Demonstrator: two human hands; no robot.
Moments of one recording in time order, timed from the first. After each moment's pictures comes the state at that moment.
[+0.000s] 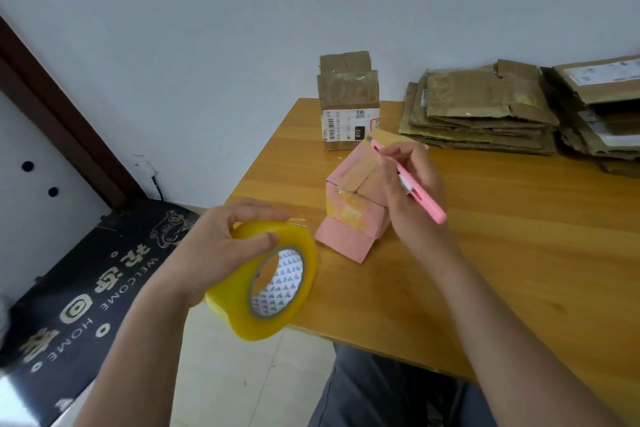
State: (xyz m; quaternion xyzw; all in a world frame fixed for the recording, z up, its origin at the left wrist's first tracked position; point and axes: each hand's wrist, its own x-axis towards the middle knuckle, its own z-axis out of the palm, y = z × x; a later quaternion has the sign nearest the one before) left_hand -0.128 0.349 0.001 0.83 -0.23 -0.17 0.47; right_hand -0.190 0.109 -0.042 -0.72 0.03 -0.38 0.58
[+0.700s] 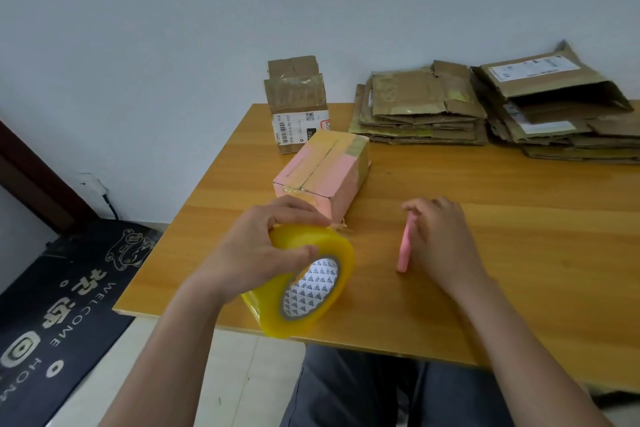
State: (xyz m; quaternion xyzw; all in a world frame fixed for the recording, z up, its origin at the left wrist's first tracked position) left_hand -0.158 0.272 -0.001 0.80 -0.38 -0.21 0.41; right_hand -0.272 0.041 -0.084 -0.92 0.24 -0.21 0.24
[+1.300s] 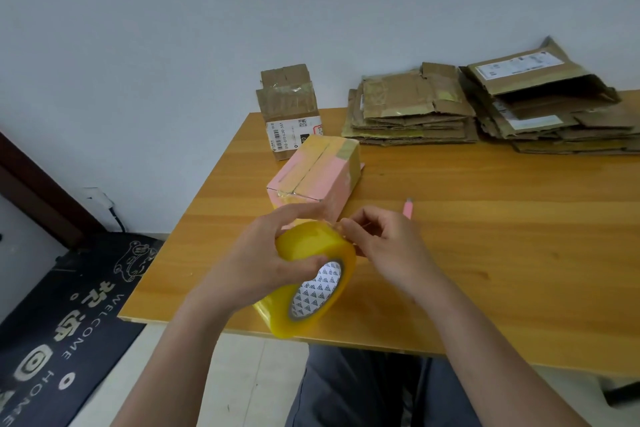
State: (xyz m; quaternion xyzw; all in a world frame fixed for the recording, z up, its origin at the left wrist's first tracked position) left_hand -0.178 0.263 0.000 0.82 -0.39 -0.19 0.37; right_hand -0.271 0.096 -0.047 -0.78 0.17 -0.16 0.58
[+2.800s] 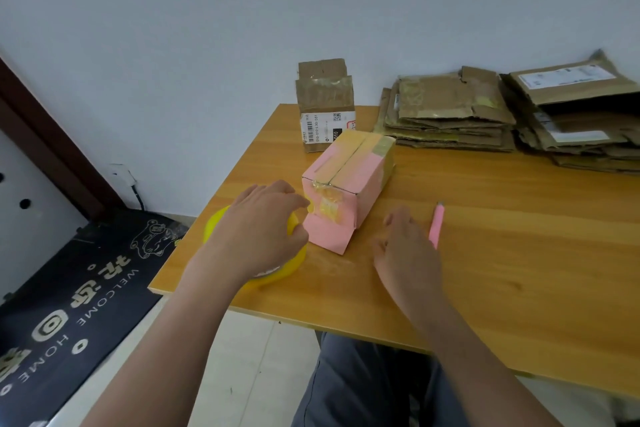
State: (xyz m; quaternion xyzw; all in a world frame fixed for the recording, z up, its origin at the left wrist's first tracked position) left_hand -0.156 0.284 0.019 0.93 -0.37 -0.02 0.04; right_hand -0.244 0.122 -0.080 -0.92 0.31 -0.14 0.22
